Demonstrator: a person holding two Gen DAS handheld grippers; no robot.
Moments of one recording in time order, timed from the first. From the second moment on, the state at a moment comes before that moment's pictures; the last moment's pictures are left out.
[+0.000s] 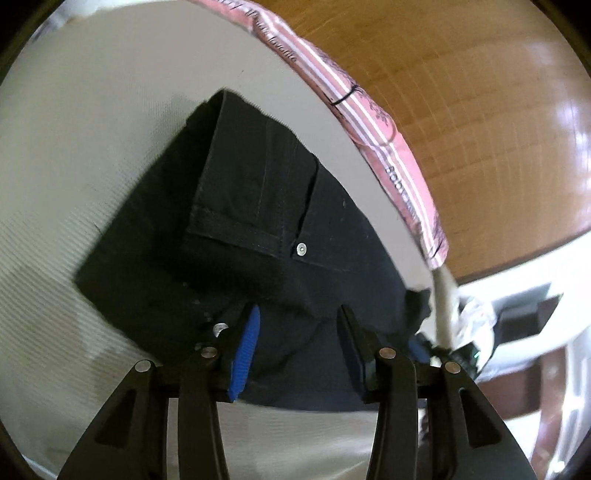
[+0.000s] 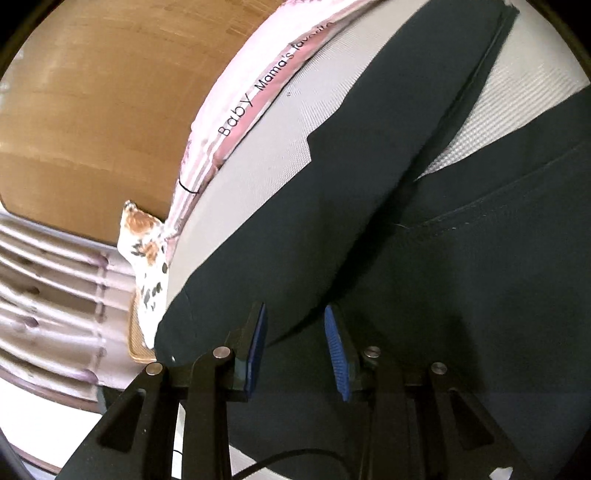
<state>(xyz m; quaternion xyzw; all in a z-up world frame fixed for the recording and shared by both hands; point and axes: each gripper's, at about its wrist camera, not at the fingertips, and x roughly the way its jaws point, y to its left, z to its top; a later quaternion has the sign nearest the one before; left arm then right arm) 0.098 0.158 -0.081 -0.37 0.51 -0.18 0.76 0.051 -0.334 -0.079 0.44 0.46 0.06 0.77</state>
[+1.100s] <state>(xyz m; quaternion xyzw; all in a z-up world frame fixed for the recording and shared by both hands) 0.140 0.170 -0.060 -0.24 0.54 -0.14 0.79 0.033 -0.340 -0.014 0.39 0.42 0.02 0.82</state>
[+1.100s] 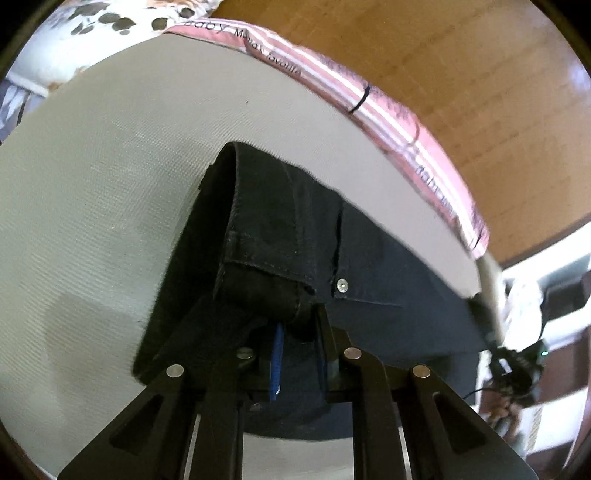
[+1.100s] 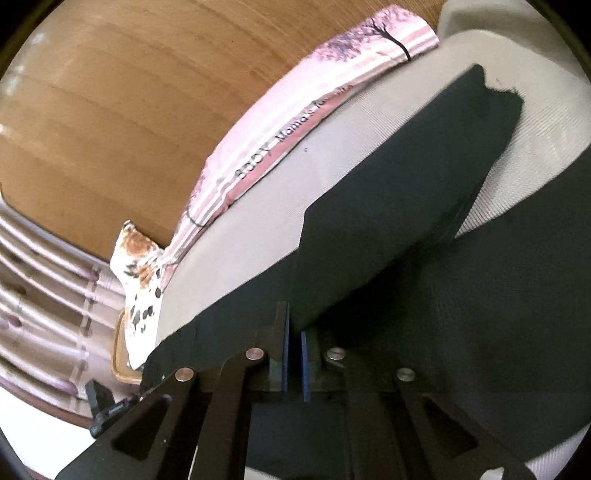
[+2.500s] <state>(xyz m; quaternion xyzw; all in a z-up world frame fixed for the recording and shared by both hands) 0.066 0.064 0.004 0.07 0.47 -0.21 0.86 -0.056 -0.428 -0.050 0.44 0.47 -0.09 0.76</state>
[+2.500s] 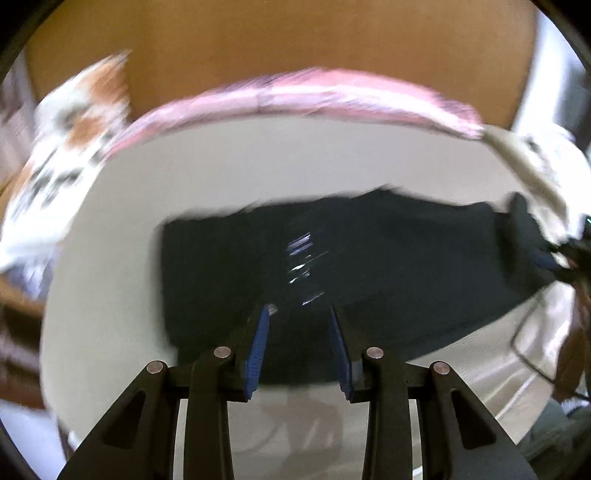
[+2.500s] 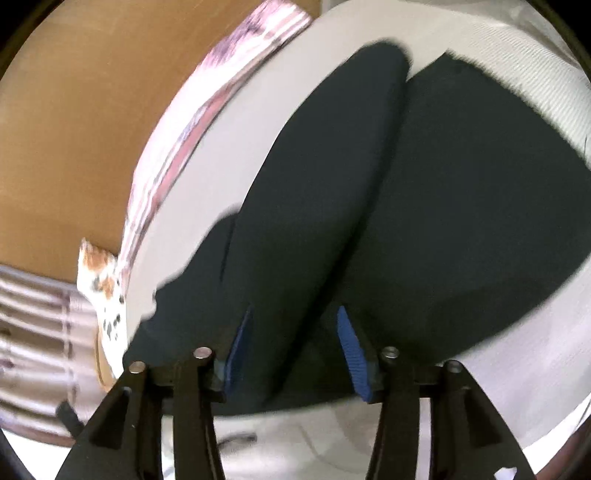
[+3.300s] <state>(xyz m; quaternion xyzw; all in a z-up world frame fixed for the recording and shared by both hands) -0.018 -0.251 -0.059 0.25 0.41 -0.51 0.72 0.005 -0.508 -0.061 0.50 0.43 -0.07 0.75</state>
